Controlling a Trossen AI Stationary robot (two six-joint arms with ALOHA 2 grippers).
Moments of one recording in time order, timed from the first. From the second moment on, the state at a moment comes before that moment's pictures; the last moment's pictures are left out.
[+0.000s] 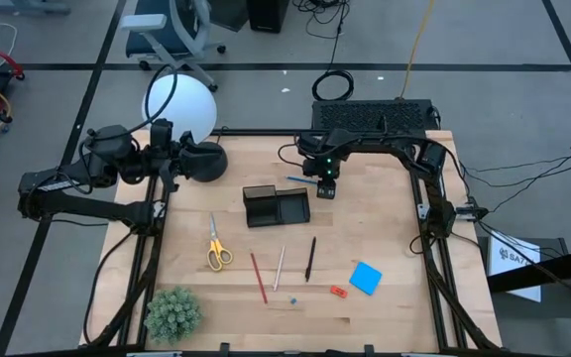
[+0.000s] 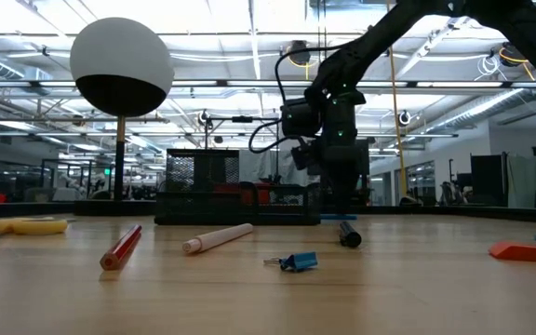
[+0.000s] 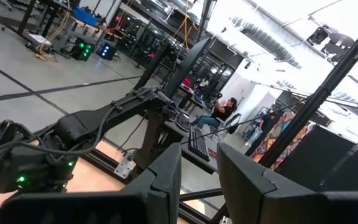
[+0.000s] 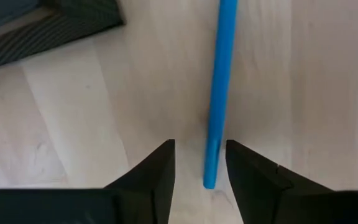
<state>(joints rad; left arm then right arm) 0.12 0.80 1.05 -0.13 0.05 -0.60 -0.48 2.06 1.44 -0.96 -0.13 -0.30</state>
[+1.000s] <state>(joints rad) 0.12 0.80 1.05 -0.15 0.06 -0.60 -0.39 2.05 1.34 -0.81 0.04 -0.31</state>
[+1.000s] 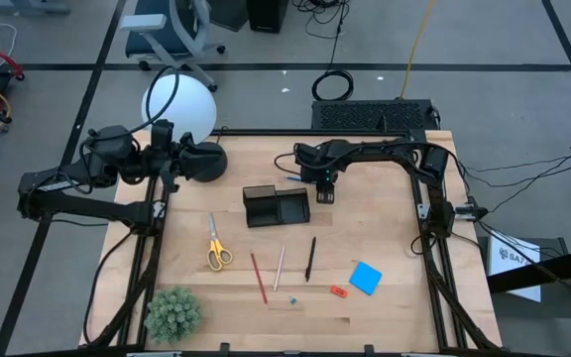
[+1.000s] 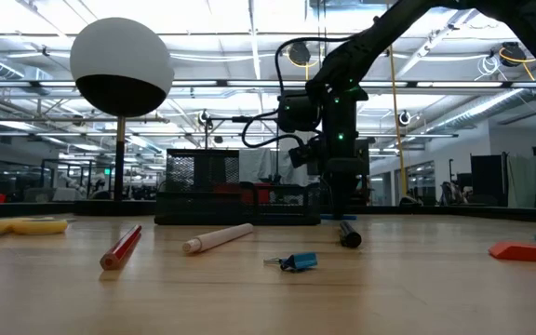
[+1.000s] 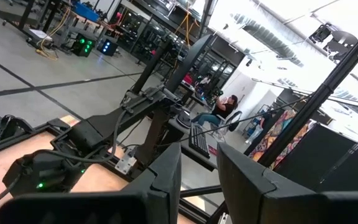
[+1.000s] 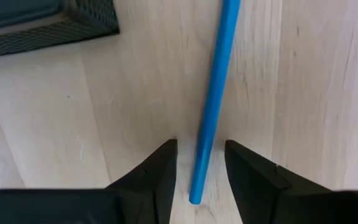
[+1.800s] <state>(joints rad) 0.12 0.80 1.05 -0.16 0.06 -0.61 -0.43 2.05 1.34 -0.80 -0.03 -0.30</state>
